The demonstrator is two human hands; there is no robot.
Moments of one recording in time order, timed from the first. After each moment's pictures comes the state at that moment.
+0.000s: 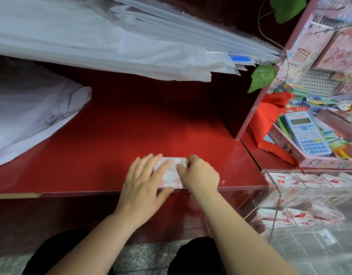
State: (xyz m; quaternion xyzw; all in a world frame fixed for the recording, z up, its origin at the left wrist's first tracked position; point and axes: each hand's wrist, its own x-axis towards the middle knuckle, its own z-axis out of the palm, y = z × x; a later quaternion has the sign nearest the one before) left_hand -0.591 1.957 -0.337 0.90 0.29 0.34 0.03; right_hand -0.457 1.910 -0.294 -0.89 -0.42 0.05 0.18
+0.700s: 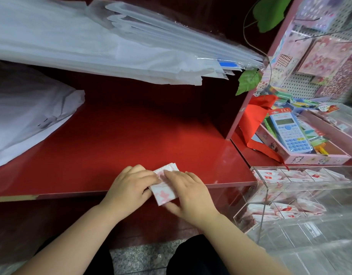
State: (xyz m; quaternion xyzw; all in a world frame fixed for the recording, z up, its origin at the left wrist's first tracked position) left_hand -0.607 1.975 -0.333 0.93 0.15 0.32 0.07; right_hand -0.465 1.868 -0.329 -0.65 -0.71 -0.15 0.23
